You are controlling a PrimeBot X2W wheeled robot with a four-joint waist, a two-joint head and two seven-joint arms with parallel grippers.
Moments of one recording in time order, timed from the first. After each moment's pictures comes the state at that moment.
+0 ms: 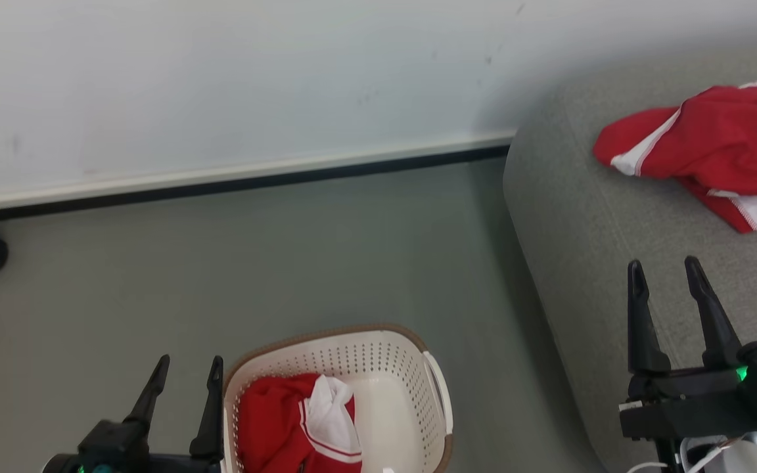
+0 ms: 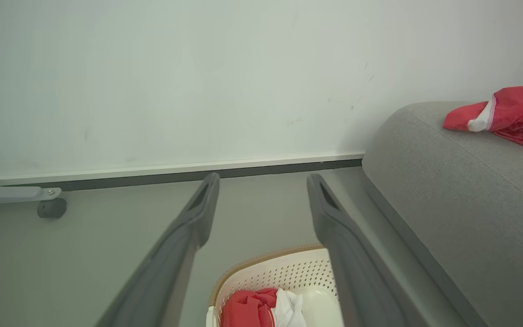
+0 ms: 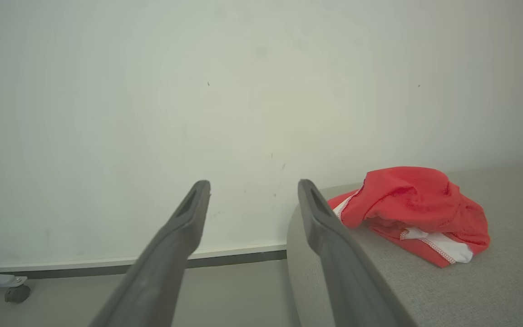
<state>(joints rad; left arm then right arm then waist) 0.02 0.23 -0.24 0.10 -0.40 0.08 -0.21 -0.09 -0.23 0.21 -0.05 0.32 -0.12 -0.26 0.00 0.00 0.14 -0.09</state>
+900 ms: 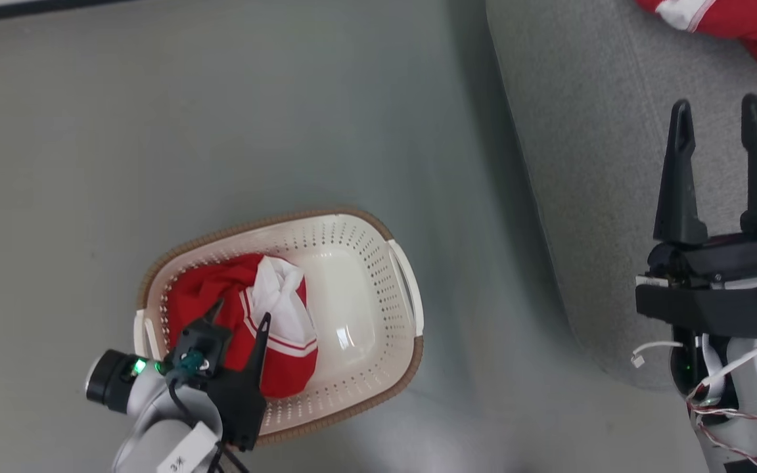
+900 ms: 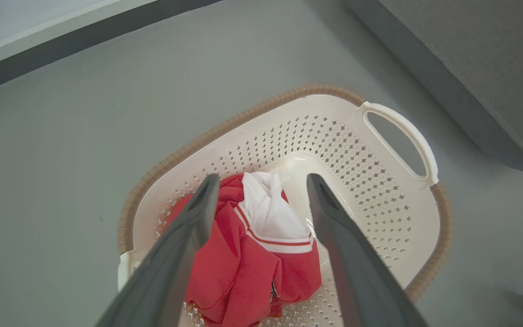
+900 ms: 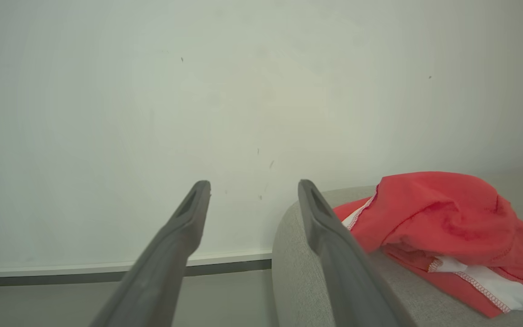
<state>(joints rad) -0.36 0.20 -0.41 0.50 -0.23 0.02 -0.06 -0.37 -0.21 0.19 -0.14 0.30 -0.12 -0.26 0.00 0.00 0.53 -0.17</state>
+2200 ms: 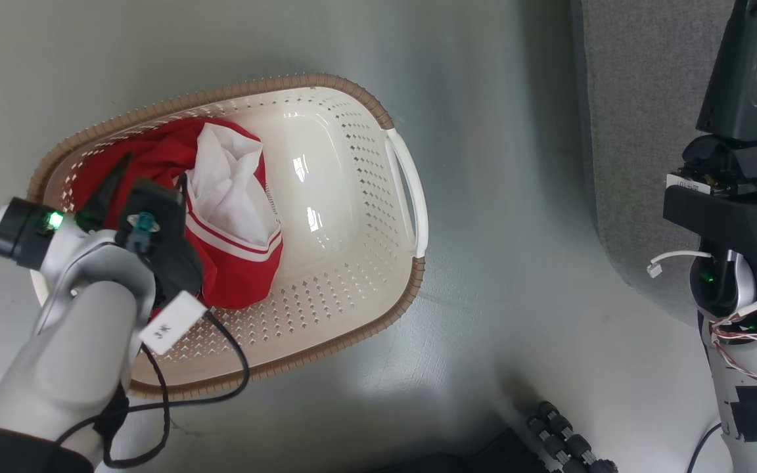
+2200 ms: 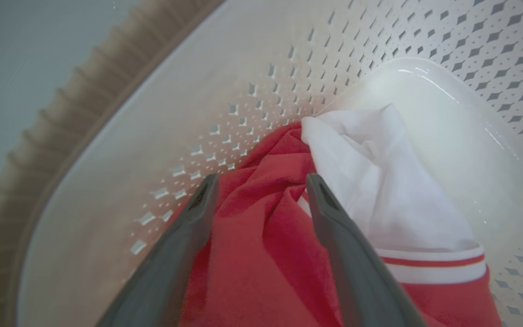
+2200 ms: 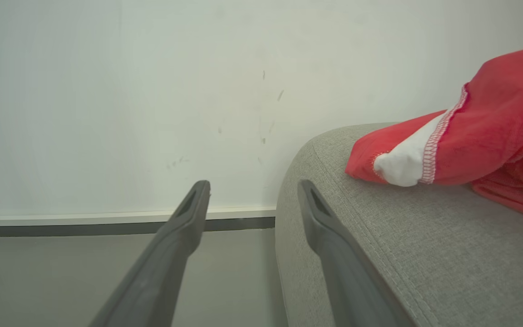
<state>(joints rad) -0.77 0.28 -0.44 0.77 -0.05 0.07 -0.07 -0.61 -0.17 0.15 -0.19 0.26 -0.10 -0.26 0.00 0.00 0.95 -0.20</state>
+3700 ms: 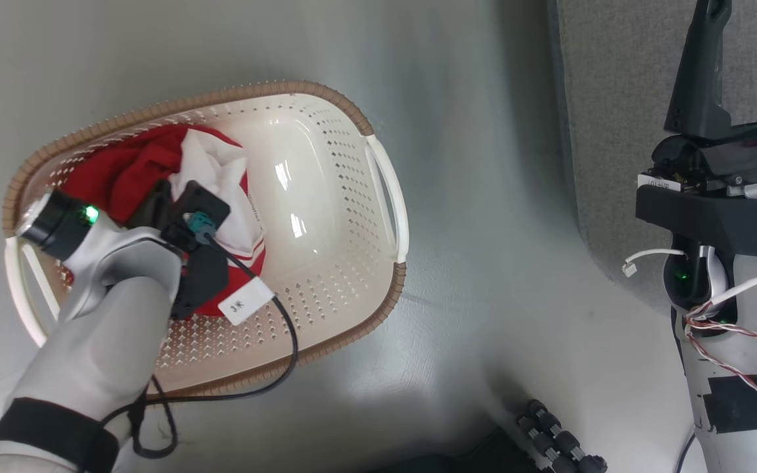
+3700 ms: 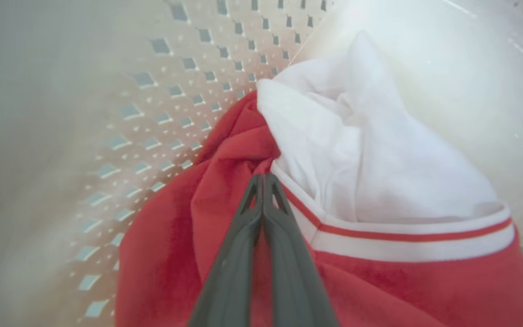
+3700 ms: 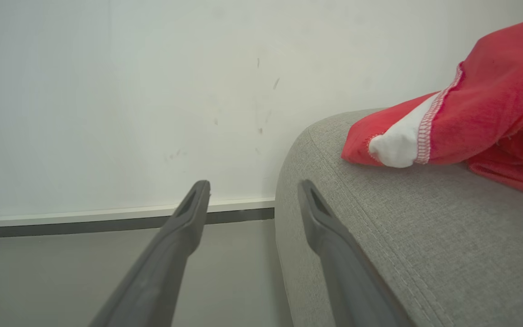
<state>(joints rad) -0.87 0.22 -0.54 0.98 0.15 0.12 0.06 -0.63 -0.10 0.13 -0.12 0.25 -0.04 -0.26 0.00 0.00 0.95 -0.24</state>
